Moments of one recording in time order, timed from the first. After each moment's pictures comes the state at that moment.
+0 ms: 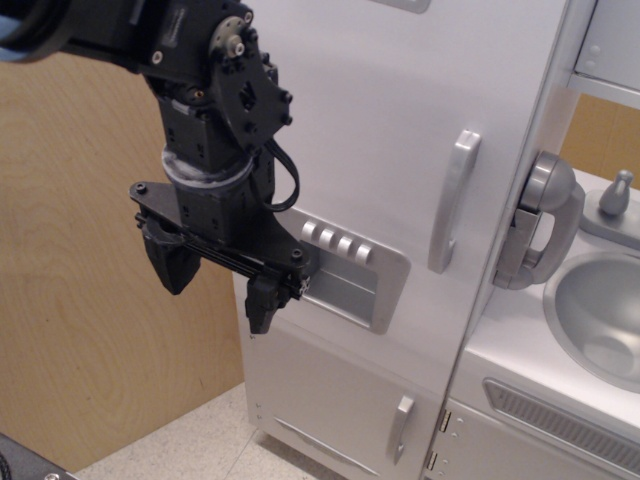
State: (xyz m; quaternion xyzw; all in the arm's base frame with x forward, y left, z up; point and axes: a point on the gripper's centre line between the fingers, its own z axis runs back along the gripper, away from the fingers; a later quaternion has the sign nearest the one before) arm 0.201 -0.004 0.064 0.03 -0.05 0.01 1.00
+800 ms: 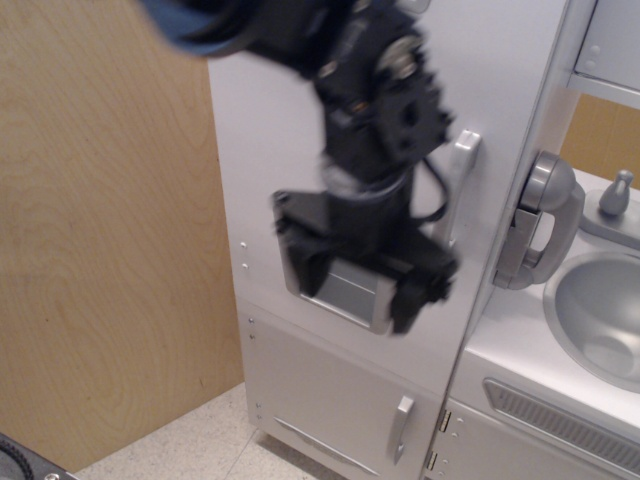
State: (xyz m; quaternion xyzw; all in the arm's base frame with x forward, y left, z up) arm 0.244 -0.077 0.065 -0.01 -0.09 0.00 1.00
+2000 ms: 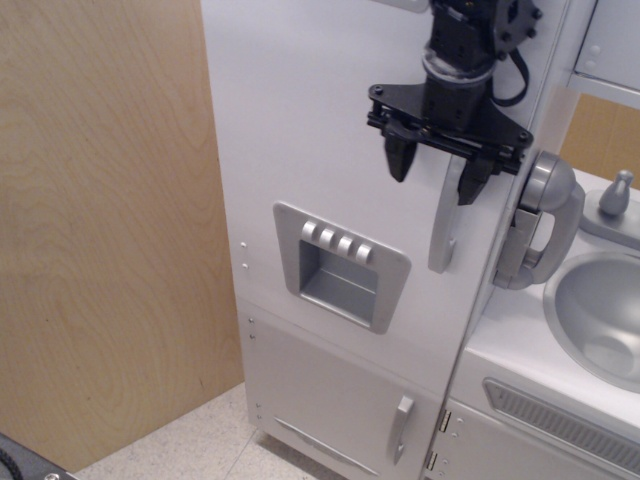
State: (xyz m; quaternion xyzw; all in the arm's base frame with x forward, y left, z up) arm 0.352 -0.080 0.066 0.03 -0.14 0.00 0.99
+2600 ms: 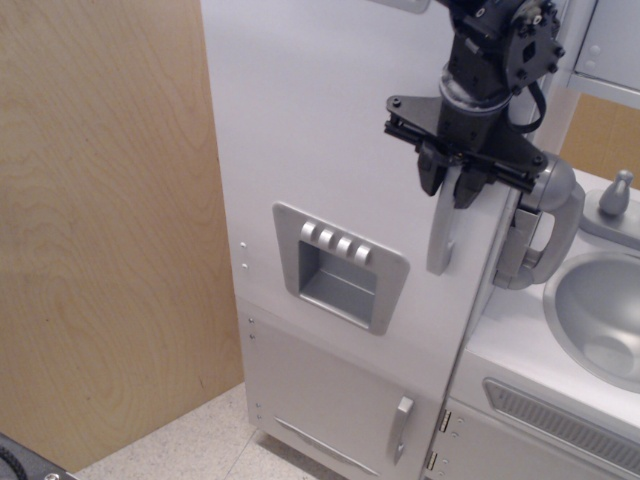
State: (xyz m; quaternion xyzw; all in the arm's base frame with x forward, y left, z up) arm 0.345 -0.080 0.063 0.05 -0.18 -0.01 0.98
